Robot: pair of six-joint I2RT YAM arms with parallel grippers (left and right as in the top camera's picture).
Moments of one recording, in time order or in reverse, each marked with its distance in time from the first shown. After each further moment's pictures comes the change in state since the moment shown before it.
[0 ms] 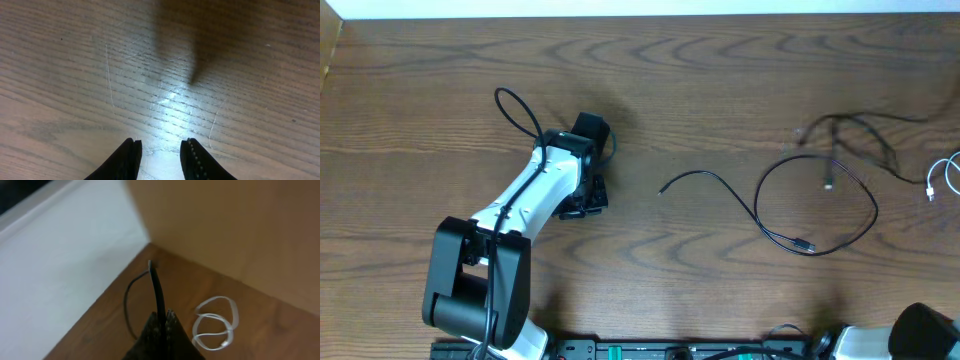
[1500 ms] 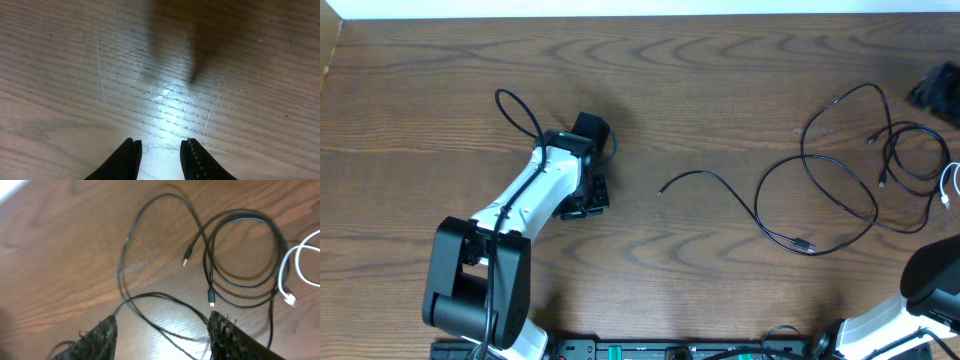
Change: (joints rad) left arm 0.000 0.000 0.000 0.000 0.027 0.000; right arm 0.090 0.268 -0.198 -0.225 -0.479 -0.364
